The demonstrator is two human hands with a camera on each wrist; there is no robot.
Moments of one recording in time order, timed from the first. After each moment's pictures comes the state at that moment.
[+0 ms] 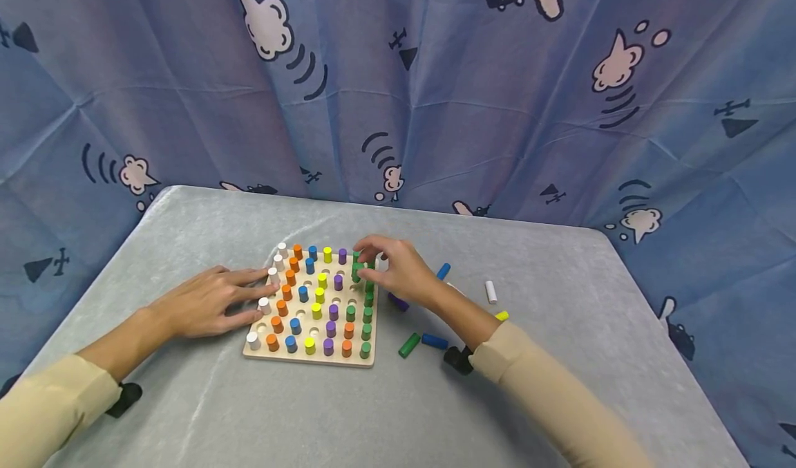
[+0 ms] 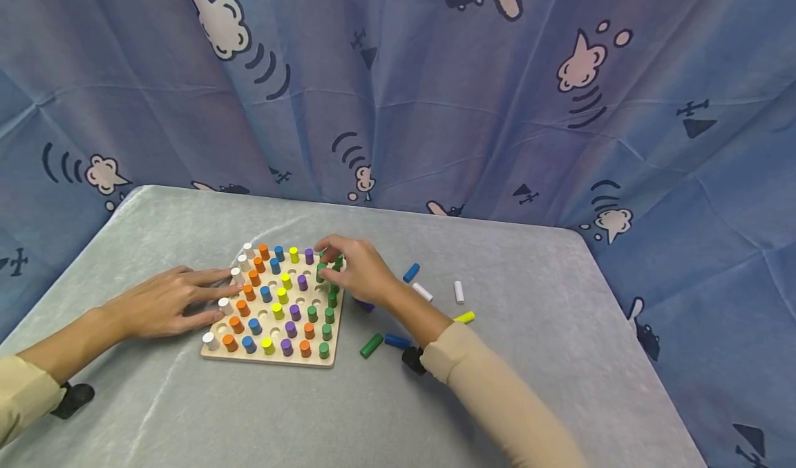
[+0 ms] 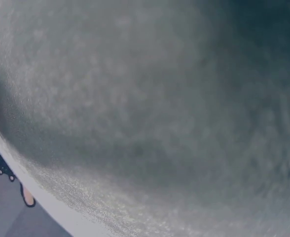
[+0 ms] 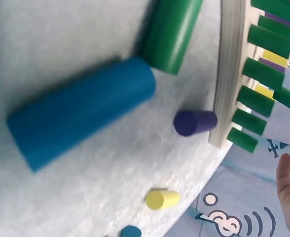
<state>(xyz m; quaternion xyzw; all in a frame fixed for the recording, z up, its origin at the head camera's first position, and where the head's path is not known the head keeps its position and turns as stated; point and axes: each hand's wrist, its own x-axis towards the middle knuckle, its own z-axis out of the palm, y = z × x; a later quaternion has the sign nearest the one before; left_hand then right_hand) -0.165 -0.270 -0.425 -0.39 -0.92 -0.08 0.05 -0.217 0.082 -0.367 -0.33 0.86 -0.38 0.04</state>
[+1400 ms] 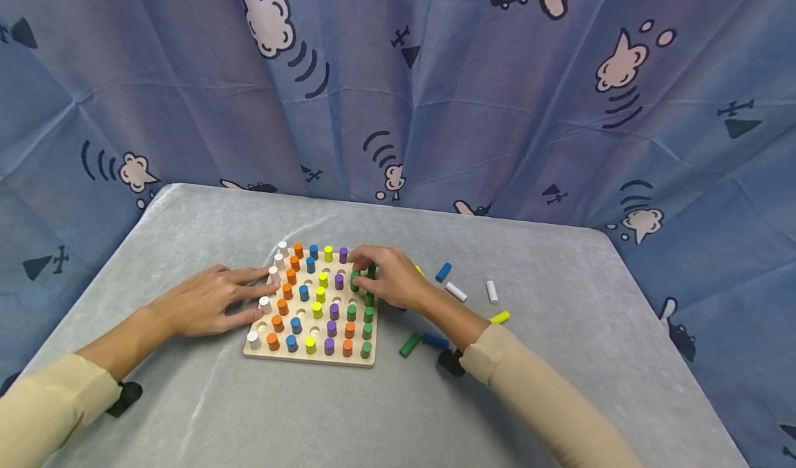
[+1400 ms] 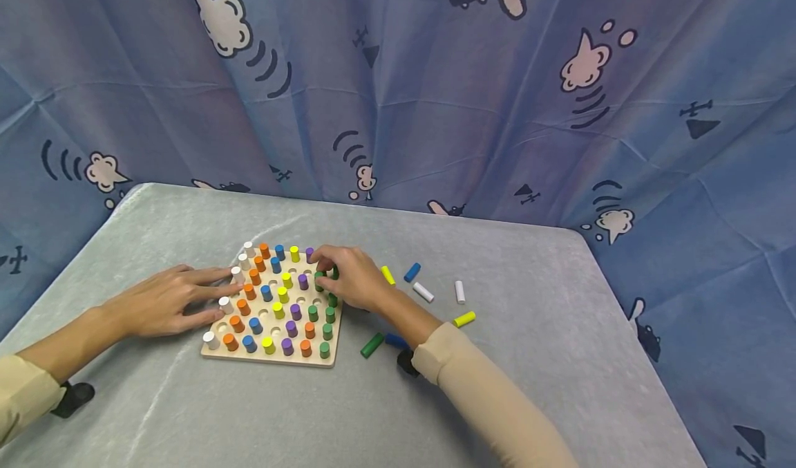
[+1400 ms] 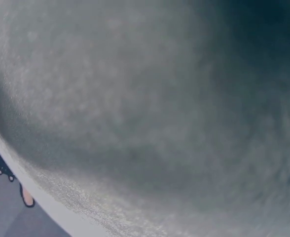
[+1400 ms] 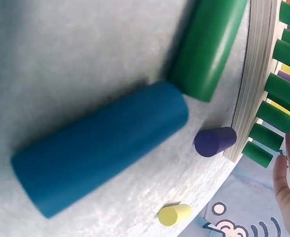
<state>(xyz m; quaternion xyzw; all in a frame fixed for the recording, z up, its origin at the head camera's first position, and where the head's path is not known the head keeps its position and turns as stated) -0.165 -0.271 -0.426 -0.39 -0.91 -0.09 0.06 -0.215 0.069 -0.382 -0.32 0.89 -0.32 0.08</state>
